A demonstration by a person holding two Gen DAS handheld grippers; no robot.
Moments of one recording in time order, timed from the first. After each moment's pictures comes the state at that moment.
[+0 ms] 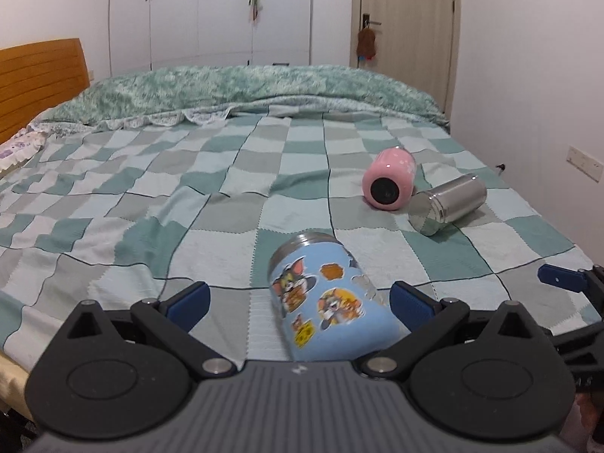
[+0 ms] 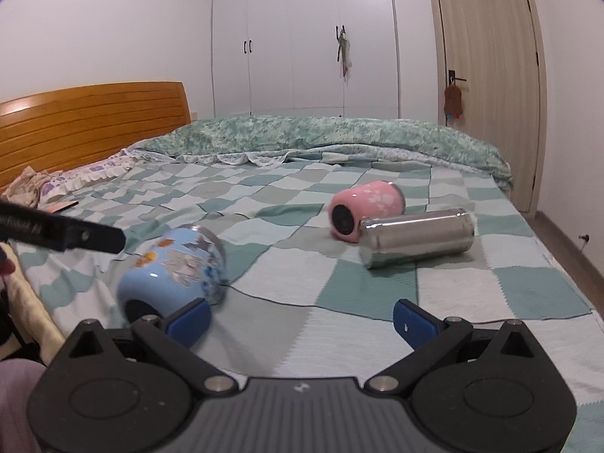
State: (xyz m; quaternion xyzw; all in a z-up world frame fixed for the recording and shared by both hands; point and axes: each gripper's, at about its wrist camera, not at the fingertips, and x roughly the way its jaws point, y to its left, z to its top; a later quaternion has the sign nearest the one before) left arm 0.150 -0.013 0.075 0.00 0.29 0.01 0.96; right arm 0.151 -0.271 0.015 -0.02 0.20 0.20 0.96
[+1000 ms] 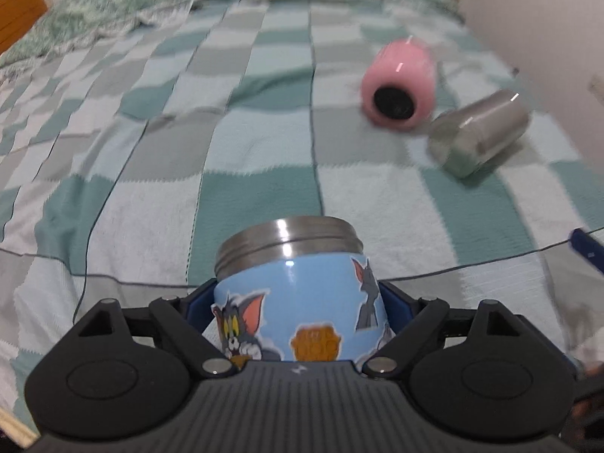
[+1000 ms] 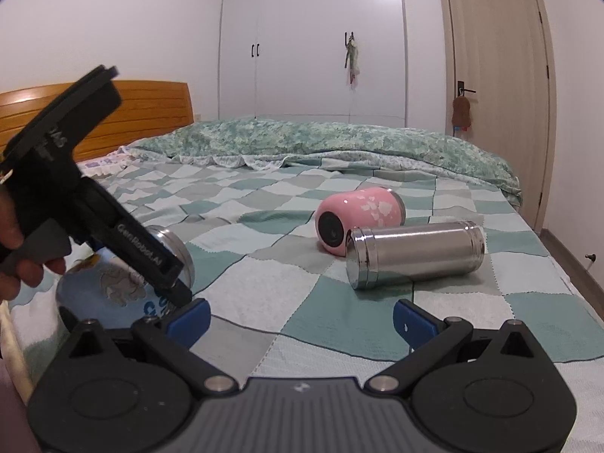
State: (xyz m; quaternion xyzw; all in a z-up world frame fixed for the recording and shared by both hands) left arm 0.271 -0.033 0.042 0.01 0.46 -0.02 0.89; right arm 0.198 -0.269 -0.006 -0.03 0.18 0.20 0.96
